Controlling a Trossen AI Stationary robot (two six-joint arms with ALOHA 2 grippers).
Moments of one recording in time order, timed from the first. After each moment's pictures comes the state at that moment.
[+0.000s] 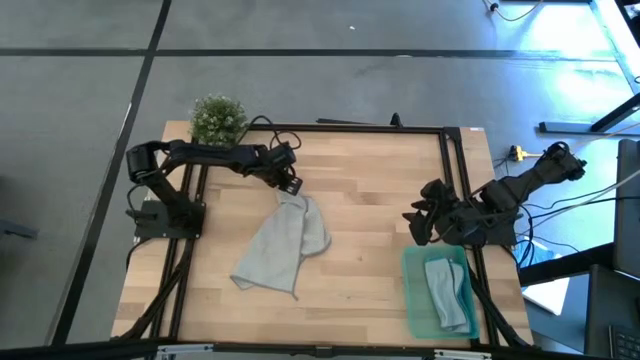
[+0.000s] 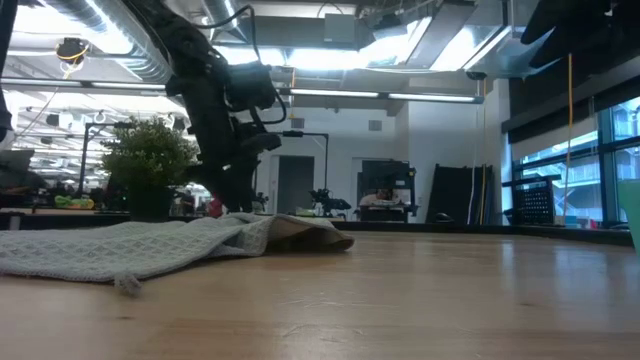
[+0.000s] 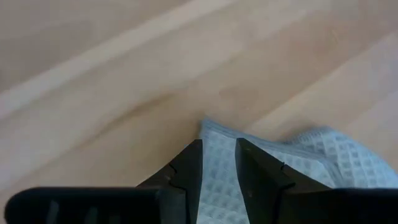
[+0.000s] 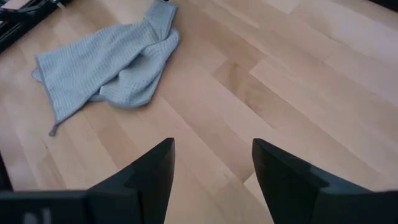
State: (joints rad) left arm 0.41 1.62 0.89 -0.41 0.00 -0.70; right arm 0.52 0.99 1.02 -1.09 0.58 1.19
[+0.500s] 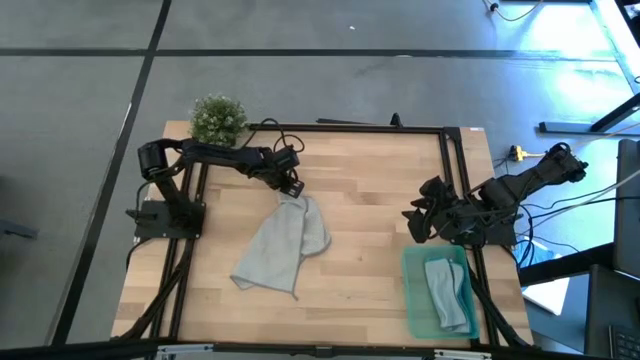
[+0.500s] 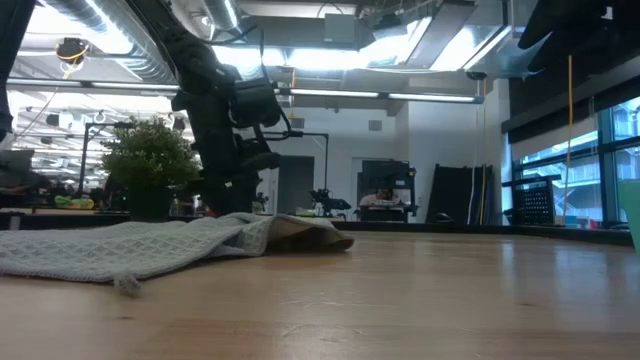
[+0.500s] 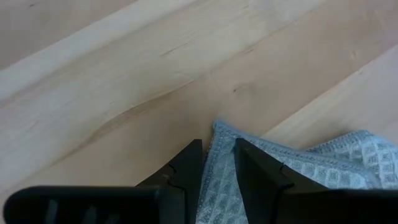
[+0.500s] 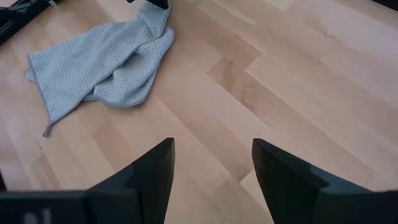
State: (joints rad) left arm 0.41 1.71 0.89 -0.36 0.02 -0.67; right arm 0.48 0.99 1.02 -1.09 0.56 1.16
